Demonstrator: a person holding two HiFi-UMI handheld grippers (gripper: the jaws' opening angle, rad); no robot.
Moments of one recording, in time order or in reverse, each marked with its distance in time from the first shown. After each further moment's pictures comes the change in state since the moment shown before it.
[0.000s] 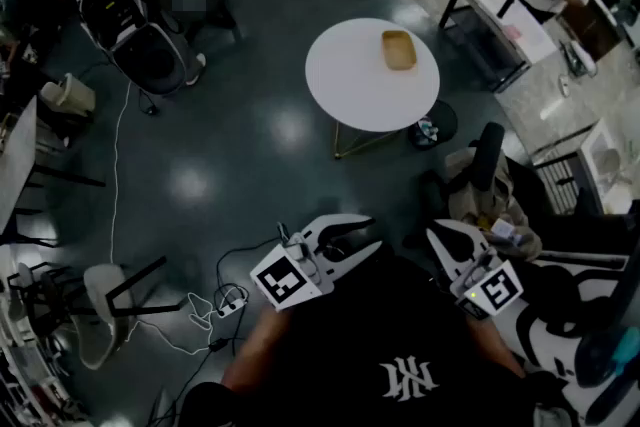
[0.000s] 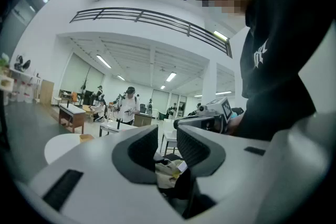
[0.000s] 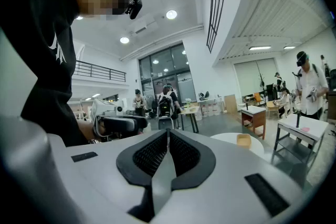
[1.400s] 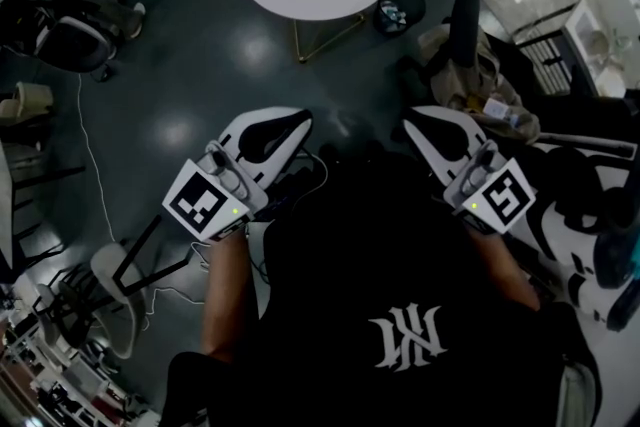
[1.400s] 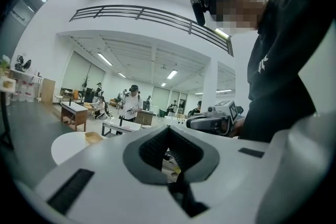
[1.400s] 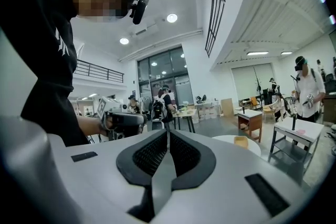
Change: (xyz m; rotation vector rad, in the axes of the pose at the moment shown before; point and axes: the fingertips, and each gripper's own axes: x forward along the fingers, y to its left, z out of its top) left arm -0.017 0.043 0.008 0.007 0.084 0.046; right arm 0.009 -0.007 0.014 -0.008 -0.056 -0.011
